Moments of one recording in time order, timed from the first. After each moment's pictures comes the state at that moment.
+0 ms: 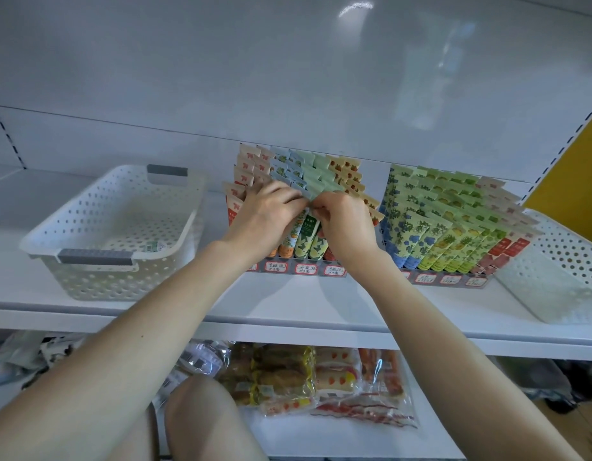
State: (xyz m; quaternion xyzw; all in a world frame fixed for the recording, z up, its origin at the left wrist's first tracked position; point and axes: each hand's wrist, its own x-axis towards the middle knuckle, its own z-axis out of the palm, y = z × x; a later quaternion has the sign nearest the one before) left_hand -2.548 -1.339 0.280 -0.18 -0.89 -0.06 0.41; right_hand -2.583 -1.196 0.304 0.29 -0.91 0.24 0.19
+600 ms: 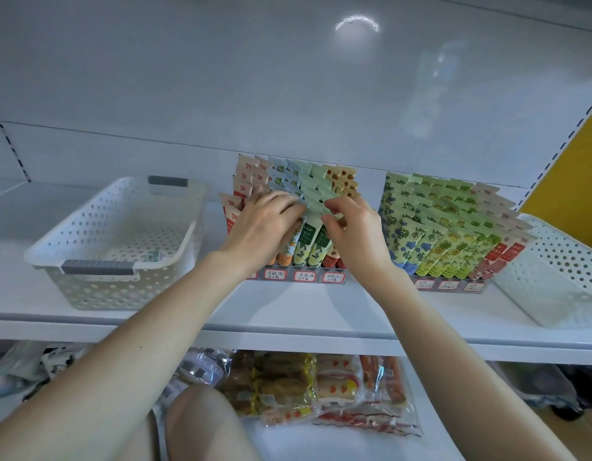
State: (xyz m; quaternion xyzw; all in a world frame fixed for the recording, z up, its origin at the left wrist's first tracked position) left_hand -2.541 -1.338 0.283 -0.17 -0.91 -0.05 0.39; right_hand -2.574 -1.176 0.305 0.28 -0.87 0.34 0.22
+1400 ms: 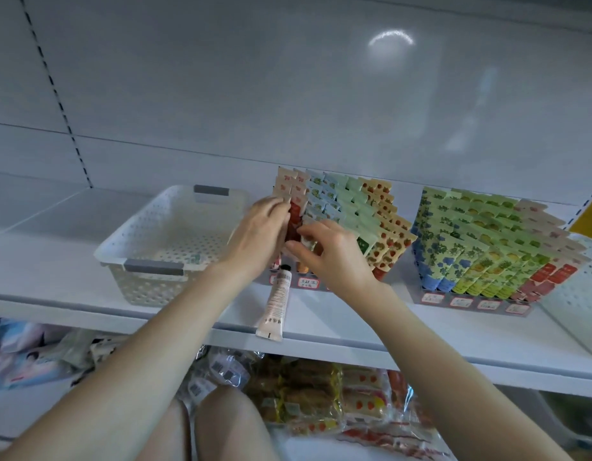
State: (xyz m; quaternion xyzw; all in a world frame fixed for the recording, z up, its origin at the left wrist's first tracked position) left_hand -2.518 -1.376 0.277 -0.02 -0.91 -0.17 0.37; right_hand -2.547 -1.228 0.295 0.43 -0.82 0.33 0.18
